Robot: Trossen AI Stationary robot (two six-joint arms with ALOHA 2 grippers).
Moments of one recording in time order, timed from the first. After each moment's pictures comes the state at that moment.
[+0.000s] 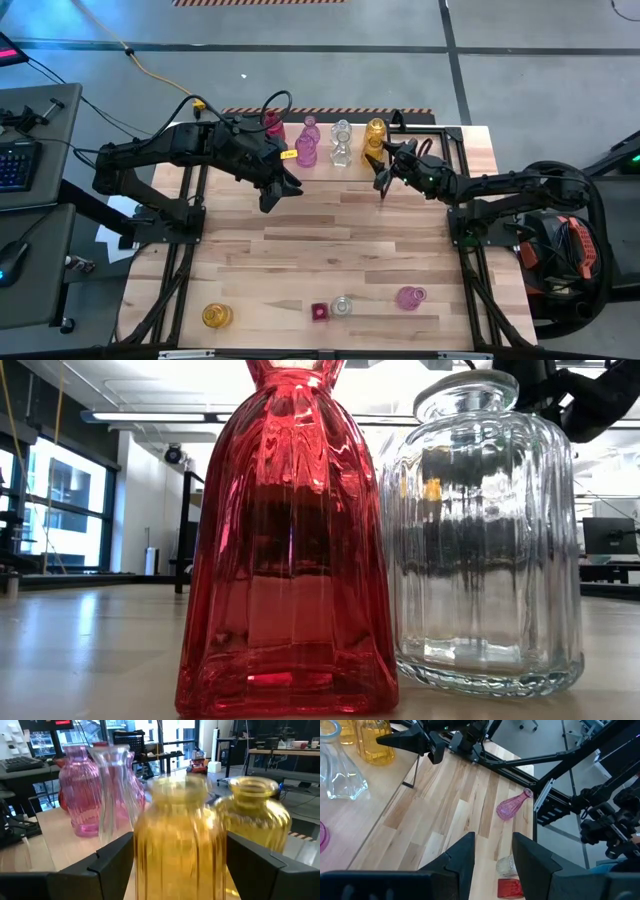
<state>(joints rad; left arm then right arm) 0.02 1.40 1.71 -0.92 0.12 -0.44 -0.28 1.15 0.39 0.72 0.41 0.08</state>
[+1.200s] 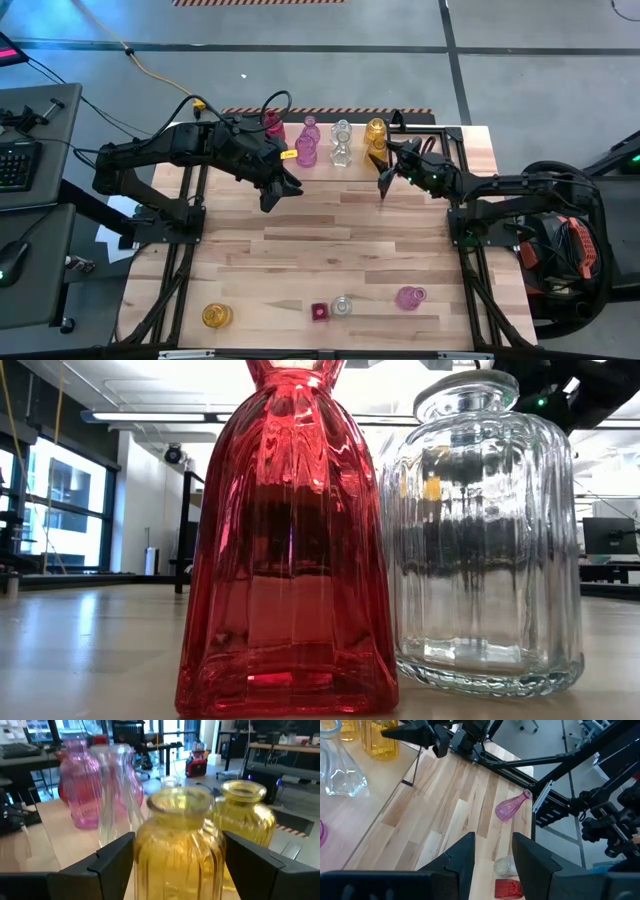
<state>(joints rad) 0.02 1.40 1.71 -0.92 0.12 -0.47 -0.27 1.05 0.43 0.51 0.41 0.07</state>
